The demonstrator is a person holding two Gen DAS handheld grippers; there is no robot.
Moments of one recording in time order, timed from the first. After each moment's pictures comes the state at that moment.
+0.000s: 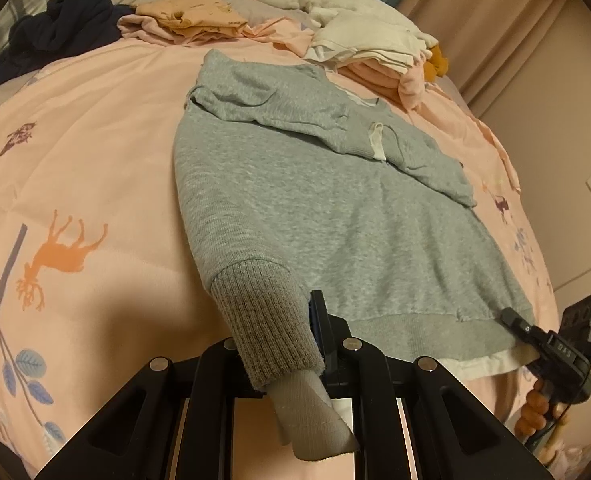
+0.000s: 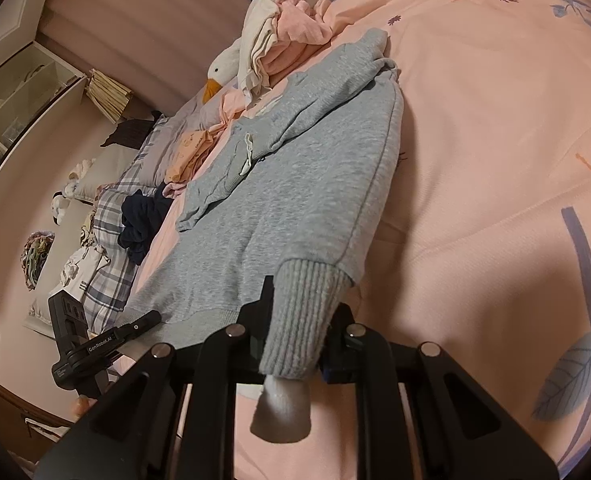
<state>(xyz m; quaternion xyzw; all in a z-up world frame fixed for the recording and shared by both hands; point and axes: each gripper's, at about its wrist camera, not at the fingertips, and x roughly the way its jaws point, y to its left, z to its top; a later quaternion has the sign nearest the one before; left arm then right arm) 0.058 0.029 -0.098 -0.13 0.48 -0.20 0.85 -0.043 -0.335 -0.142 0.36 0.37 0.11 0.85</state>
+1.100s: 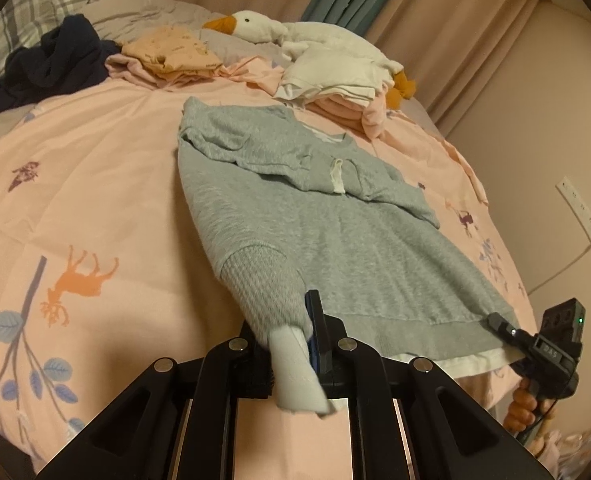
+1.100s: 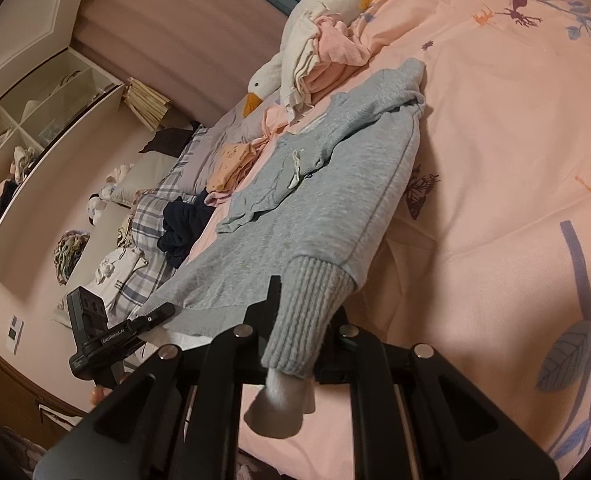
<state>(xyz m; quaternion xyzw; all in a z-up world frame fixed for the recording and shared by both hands) 0.033 0.043 -0.053 -0.13 0.42 -0.23 0.86 -0.065 -0.337 -0.113 0.37 0.32 0.16 0.86</state>
